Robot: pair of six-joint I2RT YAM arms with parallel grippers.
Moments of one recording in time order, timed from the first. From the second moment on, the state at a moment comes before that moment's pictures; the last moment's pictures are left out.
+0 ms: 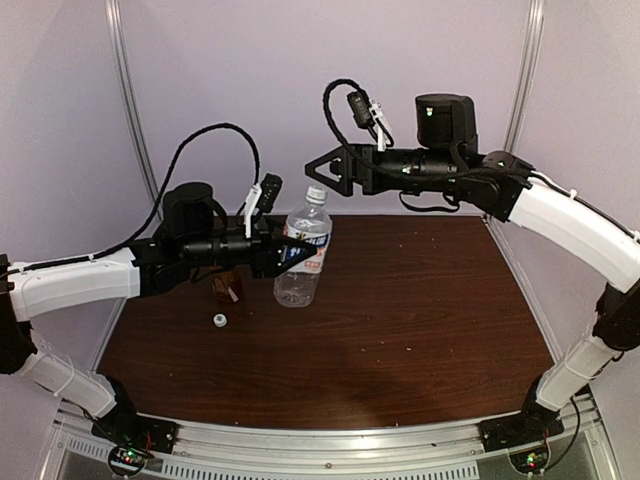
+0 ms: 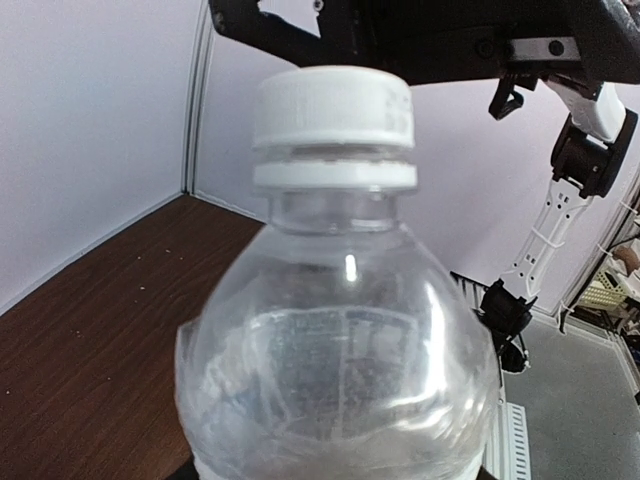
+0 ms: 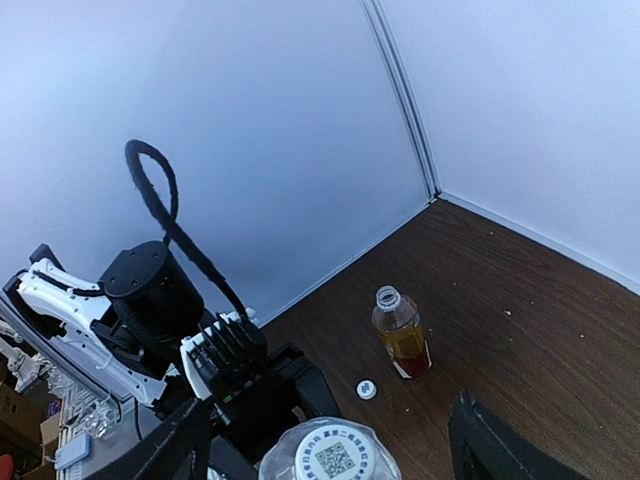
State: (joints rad) left arm -0.80 1.35 0.98 0.24 0.54 -0.16; right arm 0.86 1.55 1.70 -0.32 -0.30 0.35
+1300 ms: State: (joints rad) left arm -0.81 1.34 0.98 0.21 0.42 -0.15; right arm 0.88 1.61 1.66 -0.30 -0.26 0.42
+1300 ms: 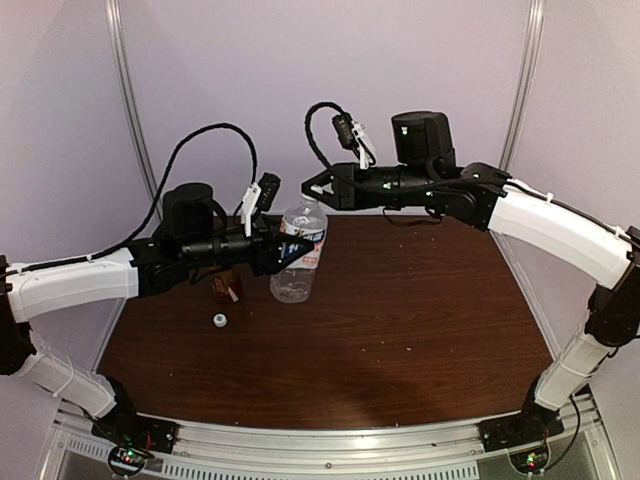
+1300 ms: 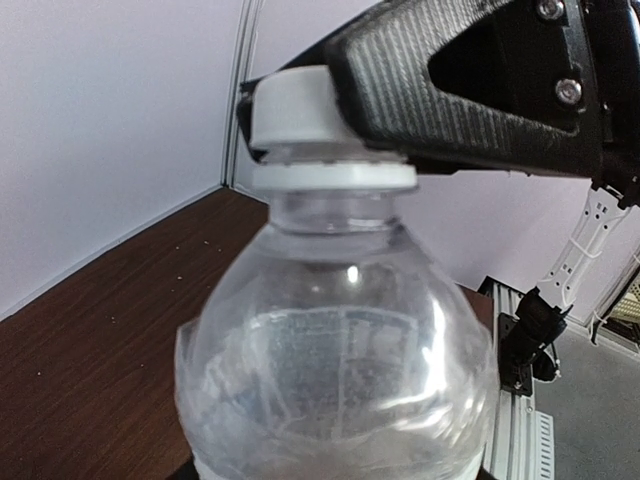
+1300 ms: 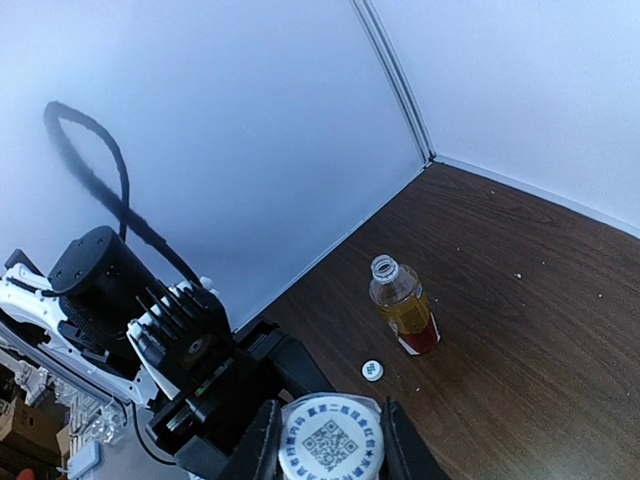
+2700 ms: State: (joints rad) left arm -0.80 1.35 0.89 0.60 0.99 -0.38; right arm 0.83 1.57 1.60 -0.11 -0.93 0.14
